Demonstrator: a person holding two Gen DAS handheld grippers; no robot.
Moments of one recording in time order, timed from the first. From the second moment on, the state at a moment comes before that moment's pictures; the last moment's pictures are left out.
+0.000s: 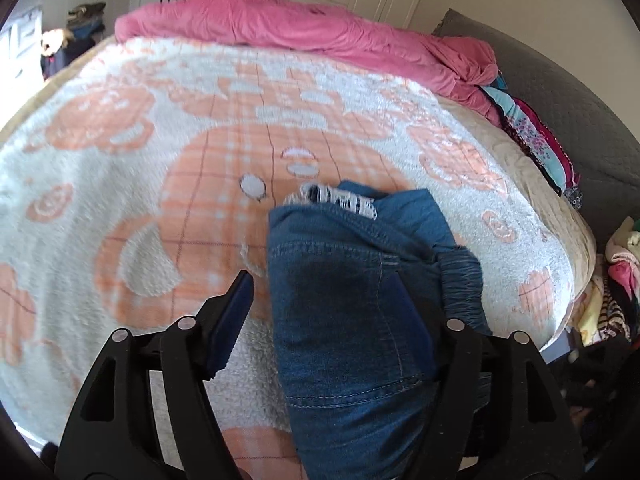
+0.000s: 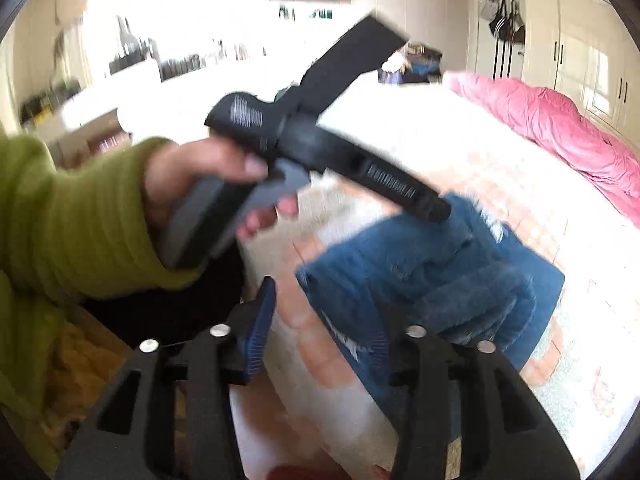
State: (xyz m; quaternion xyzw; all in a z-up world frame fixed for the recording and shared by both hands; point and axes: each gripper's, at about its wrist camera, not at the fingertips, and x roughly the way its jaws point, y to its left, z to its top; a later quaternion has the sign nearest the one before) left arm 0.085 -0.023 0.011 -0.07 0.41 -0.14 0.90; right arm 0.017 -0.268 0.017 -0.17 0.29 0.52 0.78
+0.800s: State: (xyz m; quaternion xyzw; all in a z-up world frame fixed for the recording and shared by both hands) left arm 0.083 -0.018 -0.013 -0.08 0.43 -0.13 0.89; right arm 0.108 -0.369 -0.013 0.05 0.42 0.28 0.86
